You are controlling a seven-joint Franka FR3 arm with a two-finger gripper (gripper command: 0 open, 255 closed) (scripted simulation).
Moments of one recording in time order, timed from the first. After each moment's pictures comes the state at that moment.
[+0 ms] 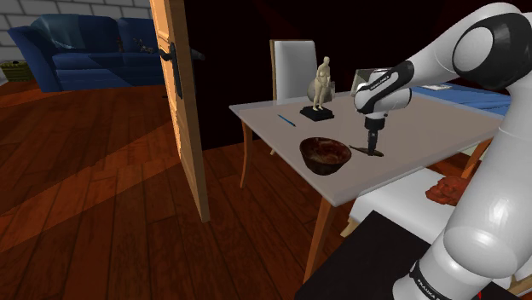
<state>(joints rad) -0.11 0.11 -0.62 -2.18 -0.12 2.21 -1.07</state>
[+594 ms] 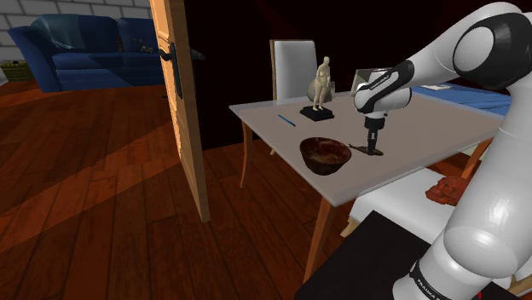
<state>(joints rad) -0.11 0.11 -0.62 -2.18 -0.12 2.21 -1.07</state>
